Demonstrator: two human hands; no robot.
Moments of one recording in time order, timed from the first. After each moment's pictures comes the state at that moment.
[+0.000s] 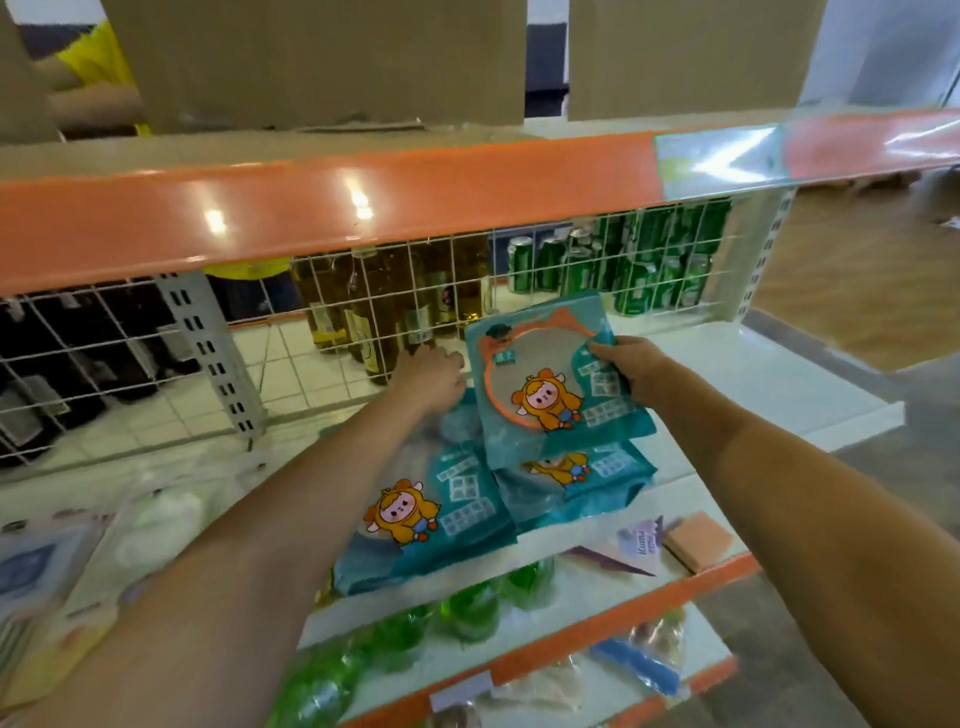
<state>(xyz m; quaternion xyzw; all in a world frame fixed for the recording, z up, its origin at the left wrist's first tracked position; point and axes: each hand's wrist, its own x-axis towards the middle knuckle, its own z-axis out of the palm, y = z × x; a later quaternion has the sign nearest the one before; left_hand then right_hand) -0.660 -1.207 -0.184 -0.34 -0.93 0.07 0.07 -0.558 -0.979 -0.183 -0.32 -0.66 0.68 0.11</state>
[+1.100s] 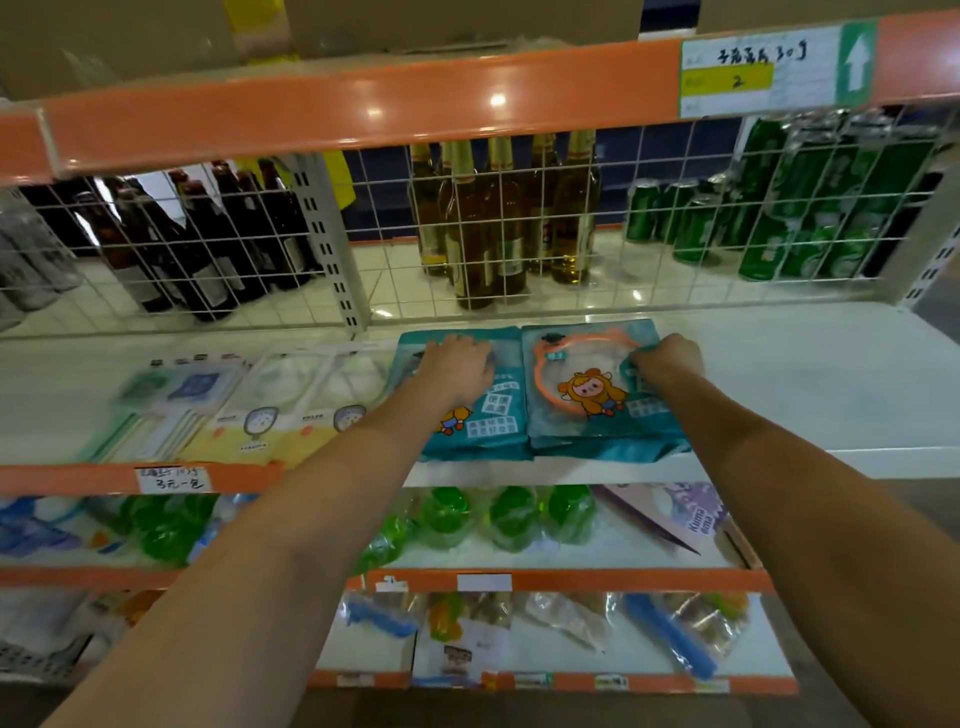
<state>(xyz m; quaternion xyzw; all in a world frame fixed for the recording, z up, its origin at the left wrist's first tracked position) -0.573 -1.243 -0.212 -0.18 -0.98 0.06 0.00 -0.548 -0.994 -0.231 -0.30 -0.88 0.37 0.04</state>
